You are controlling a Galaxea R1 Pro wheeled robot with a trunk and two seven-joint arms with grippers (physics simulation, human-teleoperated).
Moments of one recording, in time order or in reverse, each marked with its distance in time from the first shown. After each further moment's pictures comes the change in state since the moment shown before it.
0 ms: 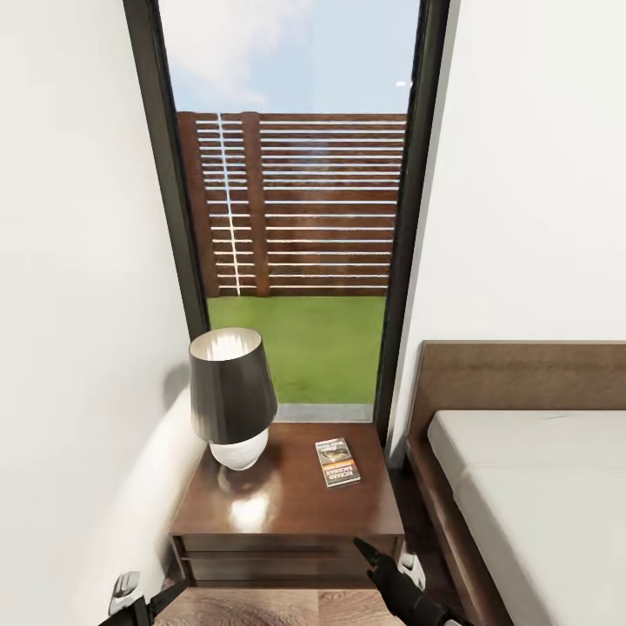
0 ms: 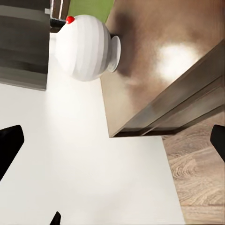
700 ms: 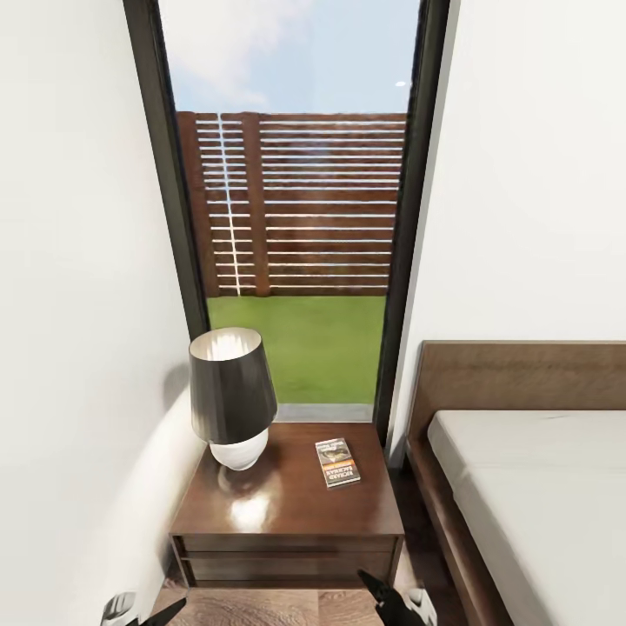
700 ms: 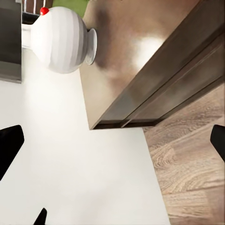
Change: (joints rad) left arm 0.044 0.006 0.001 0.000 -0.013 -0.043 0.056; right arm 0.083 -0.004 -0.001 0.000 0.004 -0.057 -0.005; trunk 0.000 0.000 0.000
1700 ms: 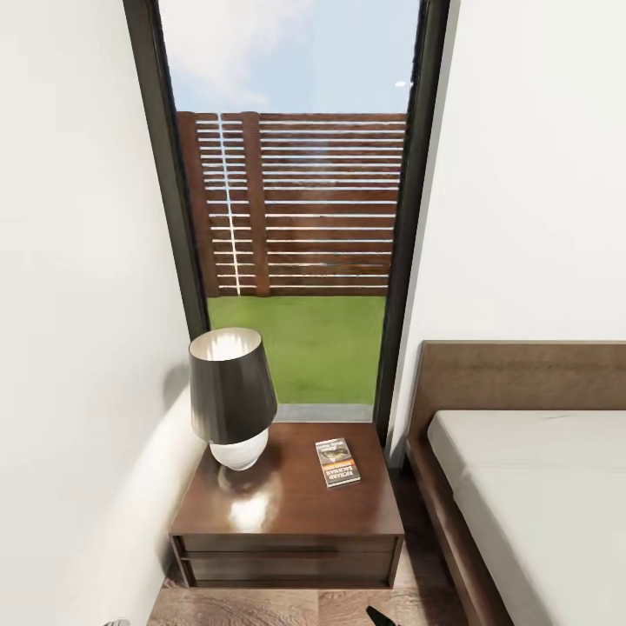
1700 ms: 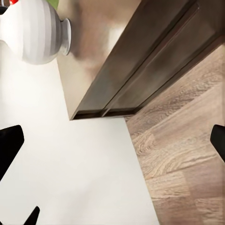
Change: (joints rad) left arm 0.047 0.010 -0.002 0.000 -0.059 -0.037 0.085; right arm 0.077 -0.016 -0.001 0.001 0.002 -0.013 -0.010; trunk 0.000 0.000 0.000
